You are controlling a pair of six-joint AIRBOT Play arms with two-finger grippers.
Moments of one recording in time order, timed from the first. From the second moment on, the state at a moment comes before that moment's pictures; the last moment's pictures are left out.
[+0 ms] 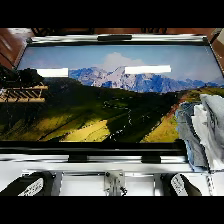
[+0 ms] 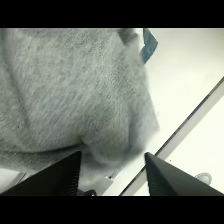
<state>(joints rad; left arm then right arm) 0.02 -1.06 1.36 1.19 -1.14 -1.50 -0.72 -0.94 1.12 -1.96 1.75 1.60</state>
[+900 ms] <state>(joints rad) -0.29 -1.26 1.46 1.70 -1.40 -1.57 0.00 -1.12 1.47 -1.62 1.39 1.70</state>
